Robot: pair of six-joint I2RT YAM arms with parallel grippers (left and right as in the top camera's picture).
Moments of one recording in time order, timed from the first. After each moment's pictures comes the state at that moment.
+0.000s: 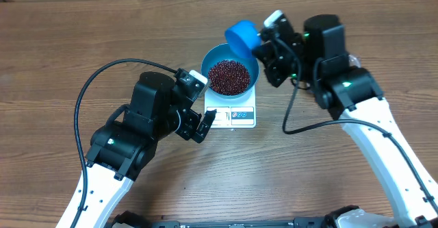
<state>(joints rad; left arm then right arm) -0.44 1.11 1.10 -0.76 0.16 0.11 0.36 1.45 1.34 -0.52 -0.36 -0.26</state>
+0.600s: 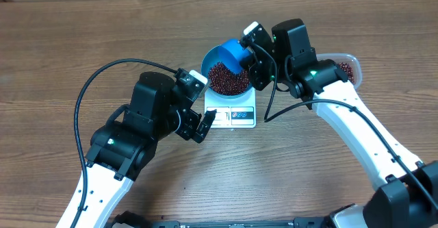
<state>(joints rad) -0.44 1.11 1.10 -0.76 0.16 0.11 0.41 1.63 1.34 -0.53 -0.30 -0.22</state>
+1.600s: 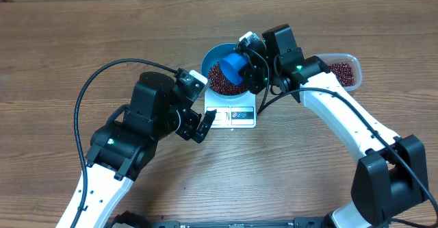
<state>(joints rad) -0.44 1.11 1.10 -0.76 0.16 0.11 0.41 1.74 1.34 -0.54 -0.30 -0.19</state>
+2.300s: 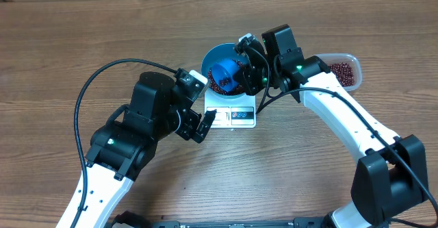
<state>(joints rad) -0.44 1.11 1.10 -0.76 0.16 0.11 0.41 1.74 1.34 -0.54 -0.42 -0.09</state>
